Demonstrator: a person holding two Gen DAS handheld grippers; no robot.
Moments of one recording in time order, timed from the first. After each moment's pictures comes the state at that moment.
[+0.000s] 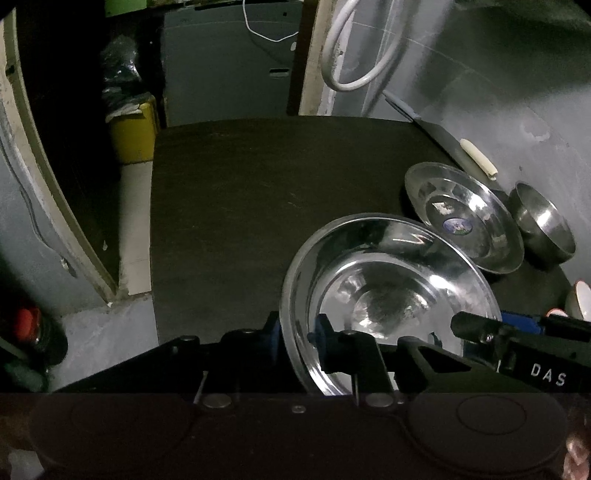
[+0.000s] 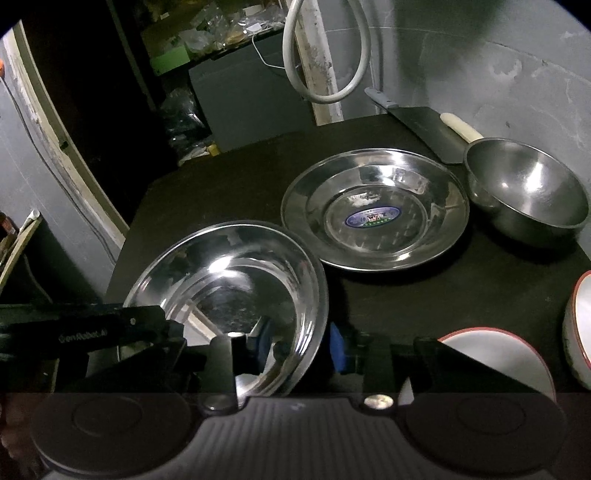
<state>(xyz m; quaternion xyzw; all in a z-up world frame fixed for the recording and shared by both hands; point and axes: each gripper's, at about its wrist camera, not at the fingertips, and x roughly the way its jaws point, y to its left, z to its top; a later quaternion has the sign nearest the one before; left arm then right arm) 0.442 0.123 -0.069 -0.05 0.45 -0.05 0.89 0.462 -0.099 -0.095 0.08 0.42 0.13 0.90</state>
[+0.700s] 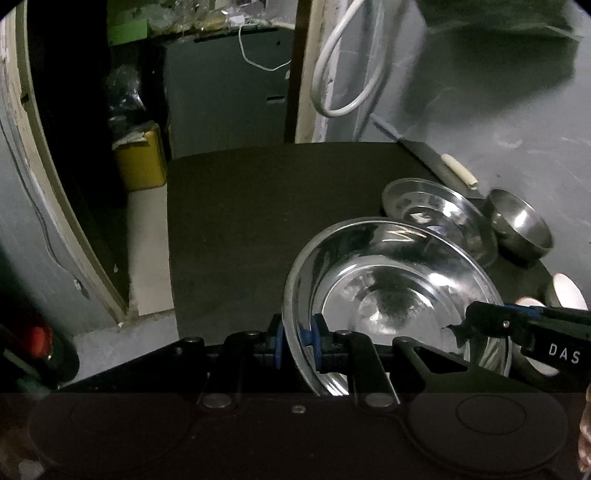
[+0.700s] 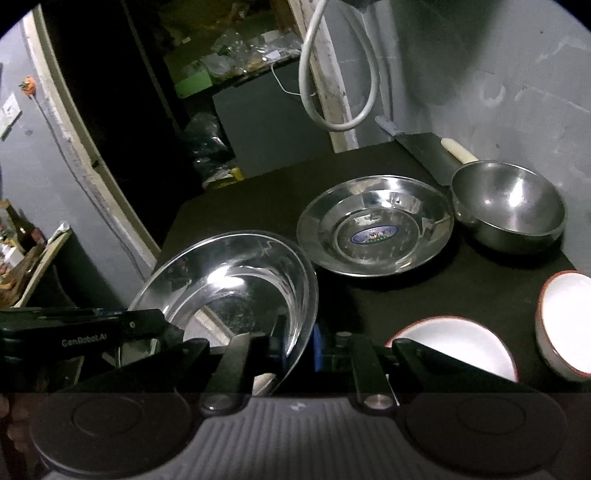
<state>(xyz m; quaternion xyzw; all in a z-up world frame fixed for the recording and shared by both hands) 0.399 0.115 -0.039 -0.03 0.41 -0.05 0.91 0.421 -0.124 -0.069 0.09 0.38 0.16 0.91</state>
